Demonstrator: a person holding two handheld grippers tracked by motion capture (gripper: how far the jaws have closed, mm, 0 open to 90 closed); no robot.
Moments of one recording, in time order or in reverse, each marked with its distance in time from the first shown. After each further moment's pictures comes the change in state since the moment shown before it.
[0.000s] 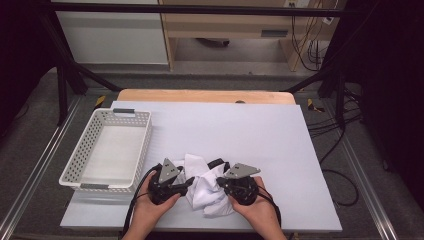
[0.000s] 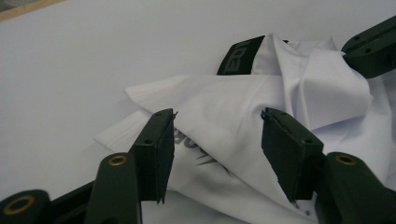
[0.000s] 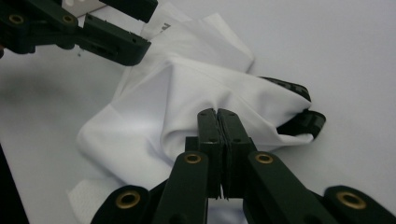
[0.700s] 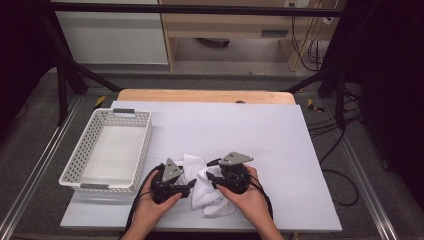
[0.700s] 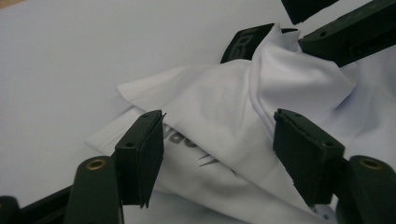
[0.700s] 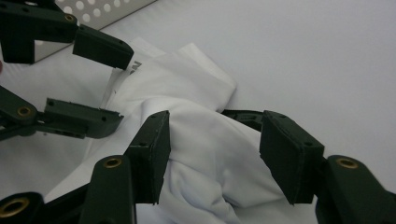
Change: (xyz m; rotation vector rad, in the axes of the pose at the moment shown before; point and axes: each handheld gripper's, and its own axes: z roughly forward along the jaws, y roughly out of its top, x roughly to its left) left arm 0.007 -0.005 0.008 0.028 0.014 -0.002; right arm -0.010 0.024 0.031 -0.039 -0.035 0.071
